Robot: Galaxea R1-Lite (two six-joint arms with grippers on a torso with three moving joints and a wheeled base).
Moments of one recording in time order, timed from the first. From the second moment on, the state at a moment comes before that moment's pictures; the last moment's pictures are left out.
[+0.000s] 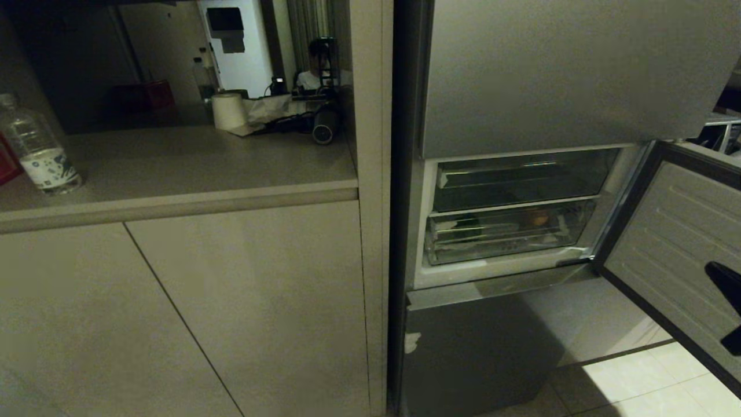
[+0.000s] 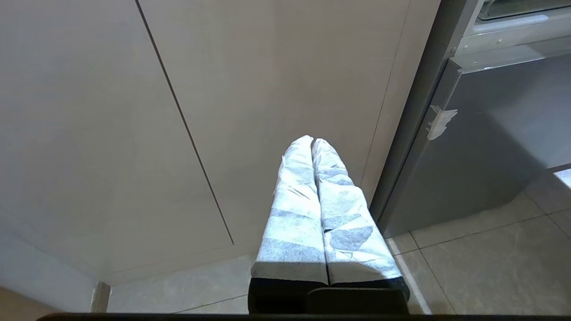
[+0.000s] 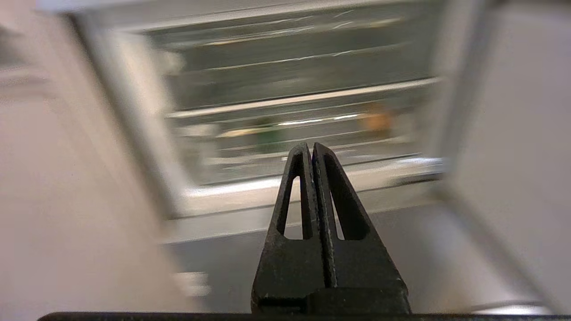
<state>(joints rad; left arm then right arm) -0.01 0.00 -0.09 0.21 0.00 0.03 -0.17 1.16 0.00 -1.31 0.20 0.08</state>
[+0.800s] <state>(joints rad) -0.01 0.00 -0.09 0.21 0.00 0.03 -0.19 0.78 0.00 -1.16 0.18 -0.16</state>
